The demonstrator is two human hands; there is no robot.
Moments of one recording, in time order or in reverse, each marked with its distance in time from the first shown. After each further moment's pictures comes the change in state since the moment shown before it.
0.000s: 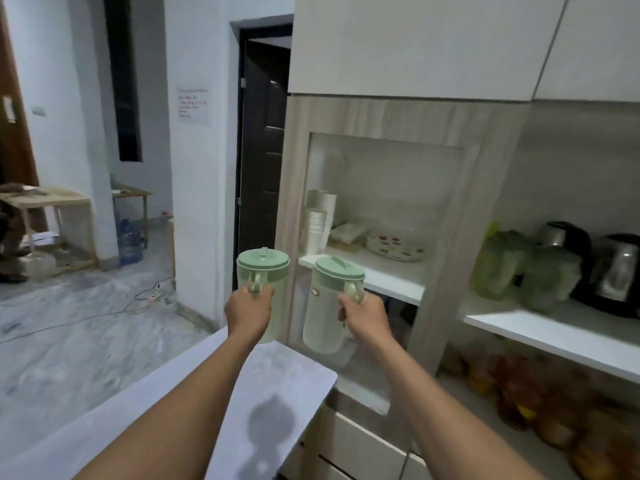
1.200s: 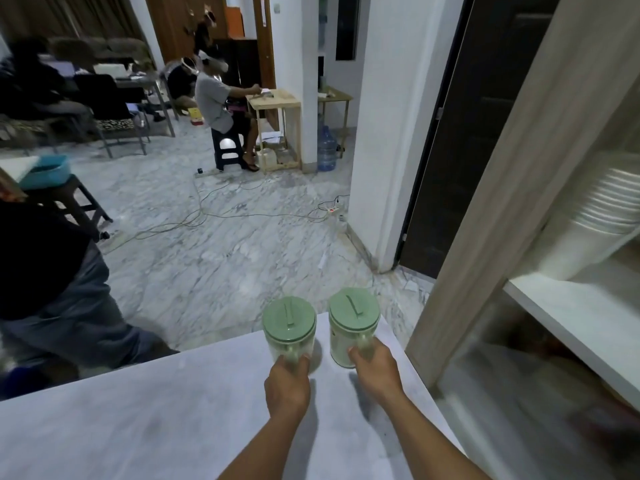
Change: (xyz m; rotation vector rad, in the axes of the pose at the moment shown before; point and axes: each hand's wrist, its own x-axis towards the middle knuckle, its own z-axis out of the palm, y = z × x) left_hand 0.205 -0.280 0.083 0.314 0.471 -0.719; right_hand 0.251 0.209 0.350 -0.231 -0.790 0.104
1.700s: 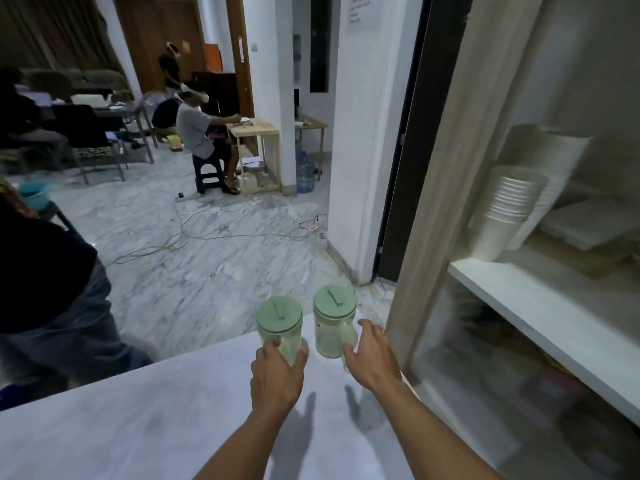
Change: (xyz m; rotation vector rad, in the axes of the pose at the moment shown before) left_hand -0.060 0.005 -0.051 0.217 -0.016 0.323; right_hand -0.079 -0.028 -0.044 -0.429 0.077 -0.180
